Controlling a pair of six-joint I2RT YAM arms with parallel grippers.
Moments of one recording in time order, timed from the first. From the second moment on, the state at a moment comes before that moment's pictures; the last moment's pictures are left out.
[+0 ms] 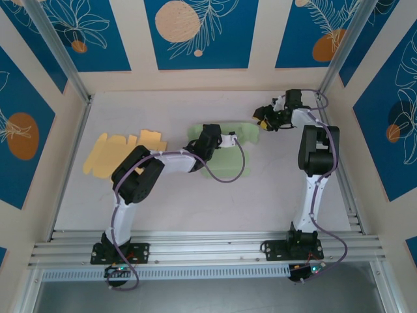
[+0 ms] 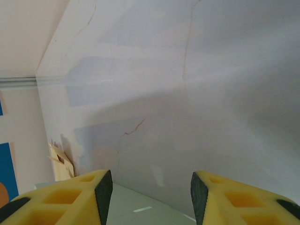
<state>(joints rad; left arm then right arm) -0.78 2.11 1.32 0.43 -0.46 1.24 -0.06 2.23 1.68 -0.47 -0.76 0.52</state>
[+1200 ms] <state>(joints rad) -0.78 2.12 1.32 0.44 -0.47 1.27 -0.03 2.05 1.43 -0.36 -0.79 0.48</state>
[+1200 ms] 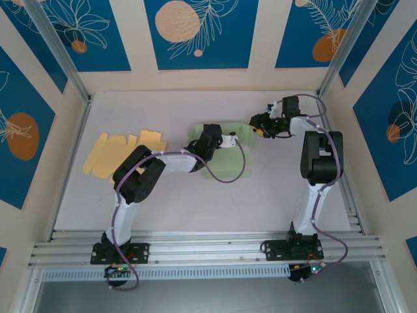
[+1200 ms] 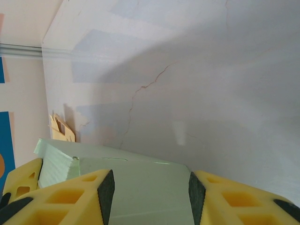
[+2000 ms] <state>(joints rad) -0.78 2.14 1.28 0.57 -0.47 1.32 -0.01 2.02 1.31 -0.33 -0.79 0.47</state>
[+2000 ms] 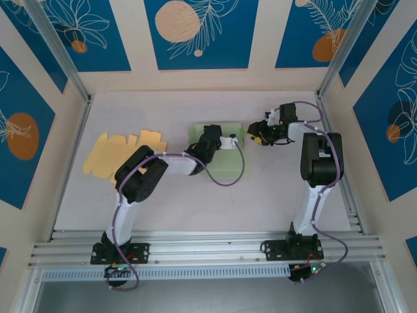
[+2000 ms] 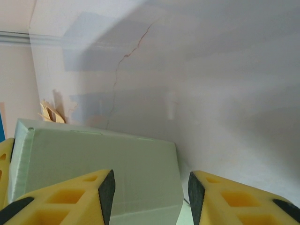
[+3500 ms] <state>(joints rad) -0.78 2.15 1.24 0.66 -0.47 1.37 0.13 1.89 1.17 -0.26 -0.63 0.37</state>
